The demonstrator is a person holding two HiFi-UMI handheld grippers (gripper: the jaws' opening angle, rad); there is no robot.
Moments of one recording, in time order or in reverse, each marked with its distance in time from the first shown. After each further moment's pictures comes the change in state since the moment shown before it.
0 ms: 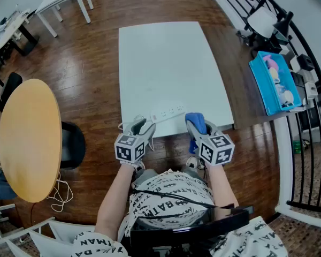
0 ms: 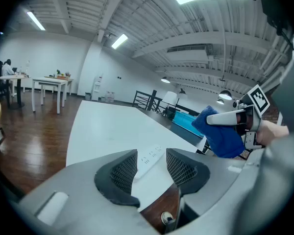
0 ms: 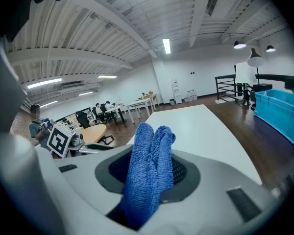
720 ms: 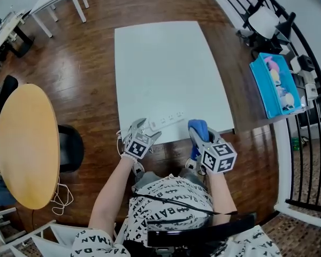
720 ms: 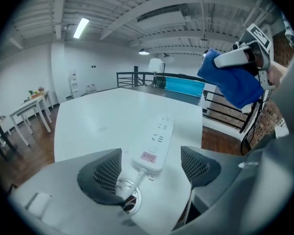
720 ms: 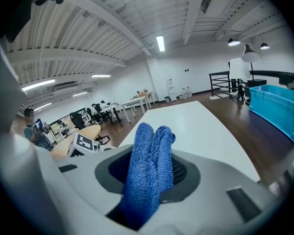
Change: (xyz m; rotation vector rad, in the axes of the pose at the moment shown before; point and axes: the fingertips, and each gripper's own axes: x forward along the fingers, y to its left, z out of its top) left arm 0.072 0.030 -0.055 0.364 0.287 -0.006; right arm 0.006 -0.016 -0.008 0.045 0.023 -0.043
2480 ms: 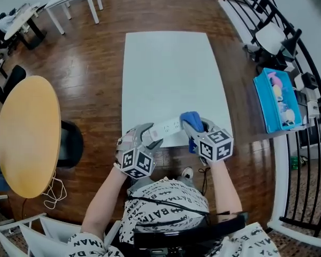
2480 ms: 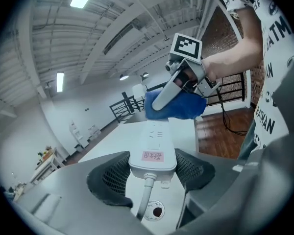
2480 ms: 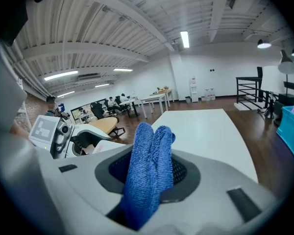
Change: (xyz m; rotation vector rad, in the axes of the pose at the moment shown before) left arm -0.106 -0.044 0.096 0.438 -0.185 0.150; right arm 0.037 0.023 0.048 -0.195 0.051 0.200
